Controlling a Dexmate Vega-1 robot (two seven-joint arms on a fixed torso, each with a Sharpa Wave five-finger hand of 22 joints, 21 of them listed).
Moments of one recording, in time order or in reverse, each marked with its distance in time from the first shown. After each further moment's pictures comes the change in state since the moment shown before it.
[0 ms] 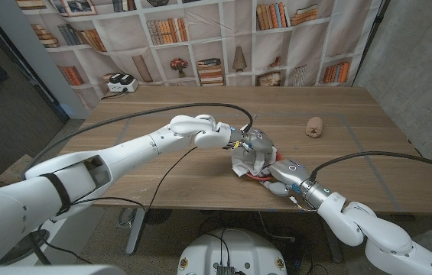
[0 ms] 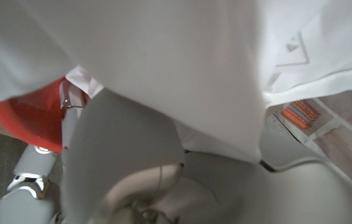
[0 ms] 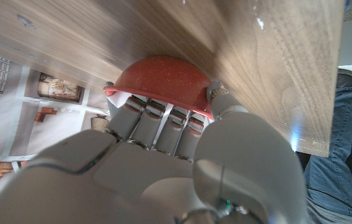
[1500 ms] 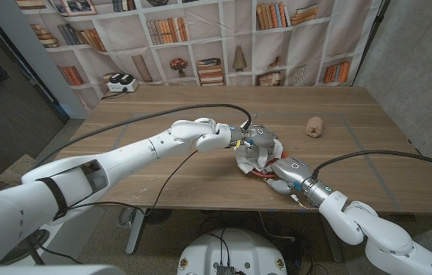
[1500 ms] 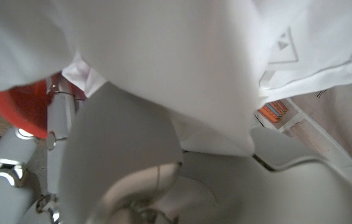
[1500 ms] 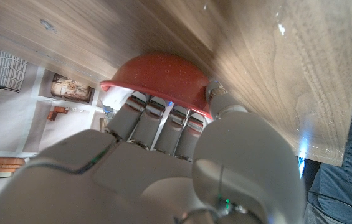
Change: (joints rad) left arm 0.024 0.036 -0.016 -0.104 -0.025 0.151 0.047; left_hand -0.017 -0.017 0.029 0.010 -0.001 0.018 -0.010 -0.002 -0.001 0.021 -0.022 -0.002 -0.012 -0.122 0.025 -0.016 -0.011 -0.128 0.009 -0.060 0.002; right arm -0.004 0.005 0.006 -0.012 -0.020 -0.021 0.002; right_hand 0.007 0.006 0.000 0.000 0.001 0.003 0.004 -0.003 0.001 0.006 -0.006 -0.008 0.000 0.000 0.000 -0.007 0.000 -0.009 0.001 0.000 0.000
